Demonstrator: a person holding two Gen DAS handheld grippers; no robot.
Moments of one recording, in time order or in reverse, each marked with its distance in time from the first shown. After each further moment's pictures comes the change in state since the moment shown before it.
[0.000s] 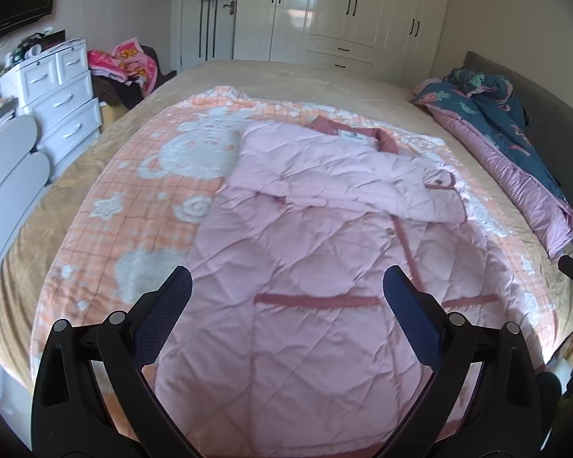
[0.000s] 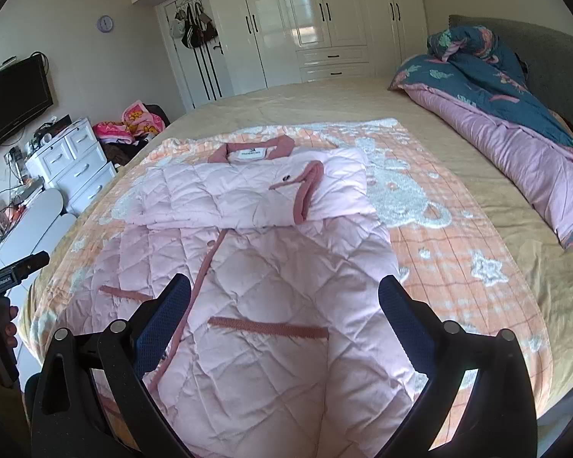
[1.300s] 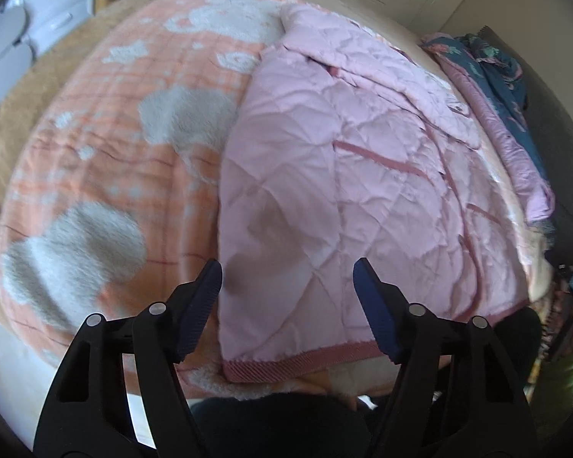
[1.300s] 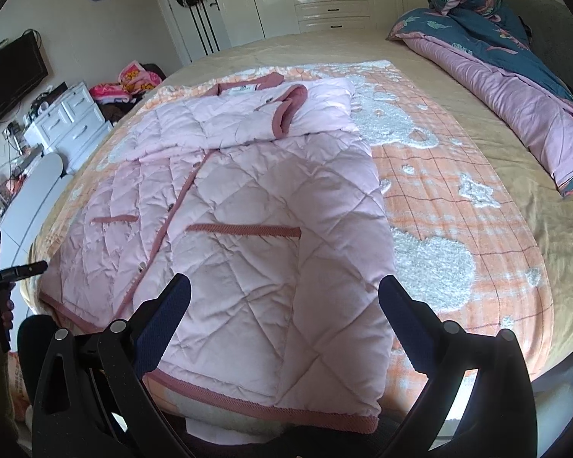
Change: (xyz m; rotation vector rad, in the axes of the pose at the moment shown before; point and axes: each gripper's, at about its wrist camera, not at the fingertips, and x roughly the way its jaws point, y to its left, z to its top) left arm 0.022 0.107 -0.090 -0.155 0.346 -0.180; right arm -0.004 -0.034 -0.059 -0.013 0.202 0.010
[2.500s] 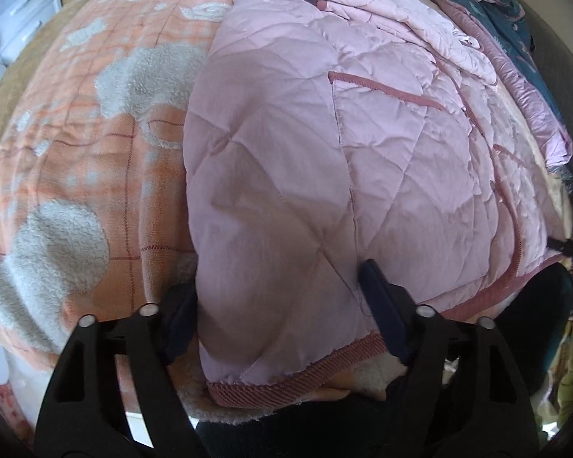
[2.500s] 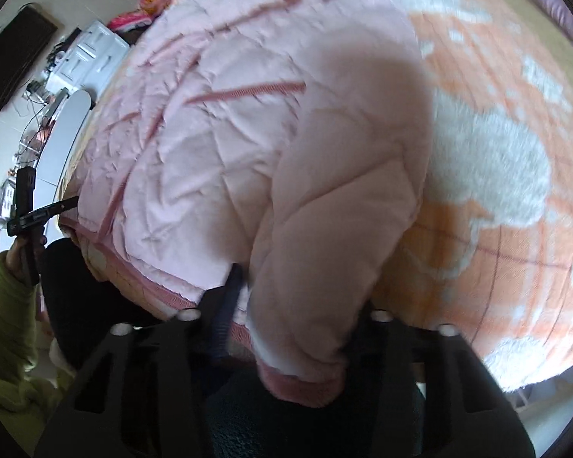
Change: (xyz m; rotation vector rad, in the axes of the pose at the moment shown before) left arm 0.045 -0.016 -0.003 0.141 0.165 0.100; right arm 0.046 -0.033 -0.036 0.000 0.329 0.212
